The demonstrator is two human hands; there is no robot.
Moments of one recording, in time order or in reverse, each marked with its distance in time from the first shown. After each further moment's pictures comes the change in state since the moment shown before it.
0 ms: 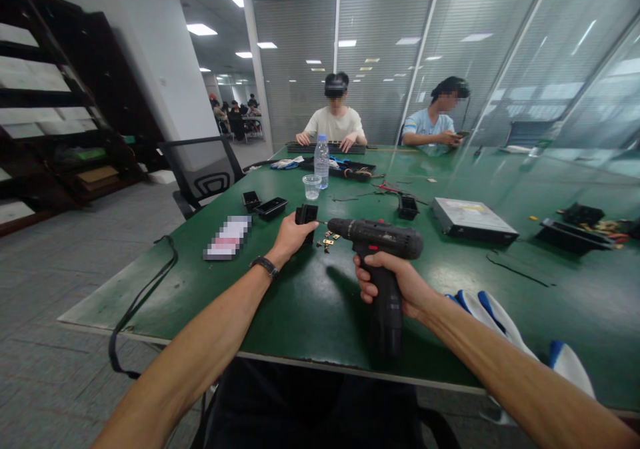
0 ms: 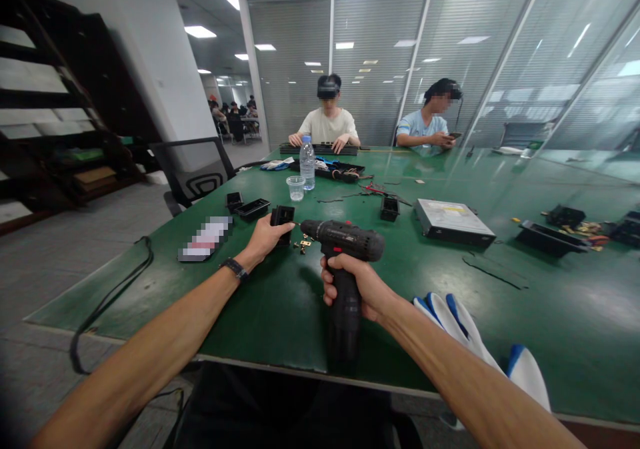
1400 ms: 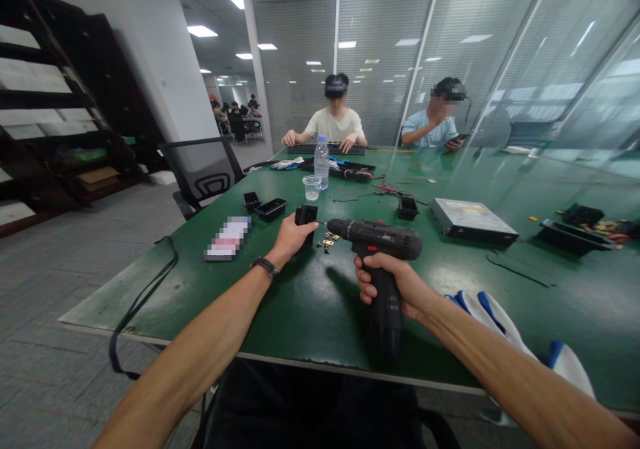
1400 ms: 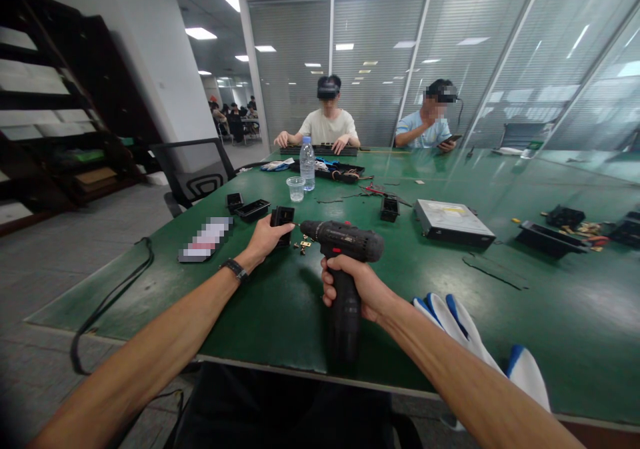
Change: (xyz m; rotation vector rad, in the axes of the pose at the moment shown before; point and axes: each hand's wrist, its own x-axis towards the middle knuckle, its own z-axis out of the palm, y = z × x) left_hand -0.003 0.004 0.001 -0.013 0.018 -0.016; right_hand -0.001 0.000 0.001 -0.021 0.012 -0.015
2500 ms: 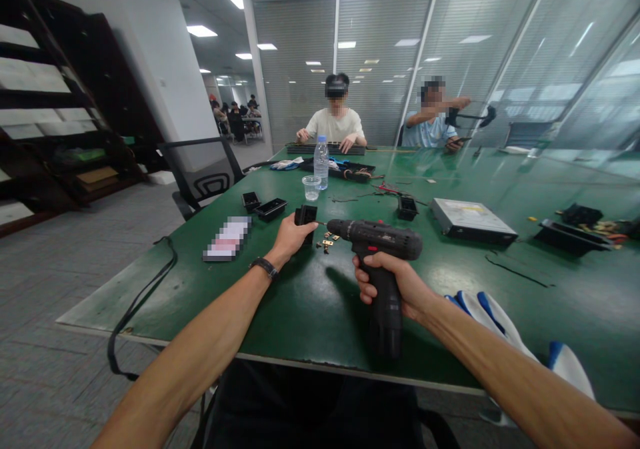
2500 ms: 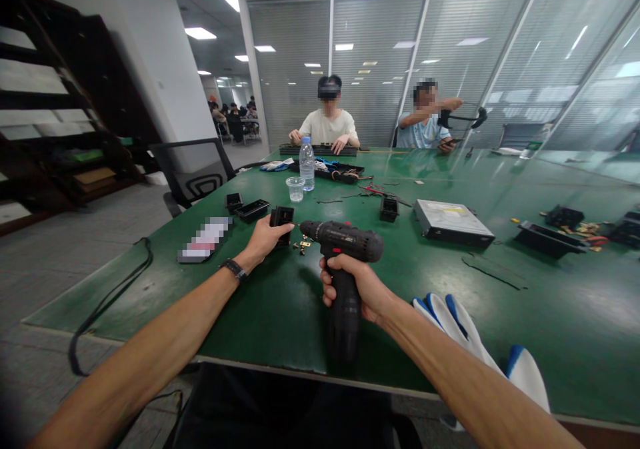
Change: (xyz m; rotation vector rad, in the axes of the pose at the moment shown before) left_hand 0.003 -0.004 -0.001 0.018 -0.013 0.028; right_hand 0.000 -0.001 0.000 0.020 -0.009 0.001
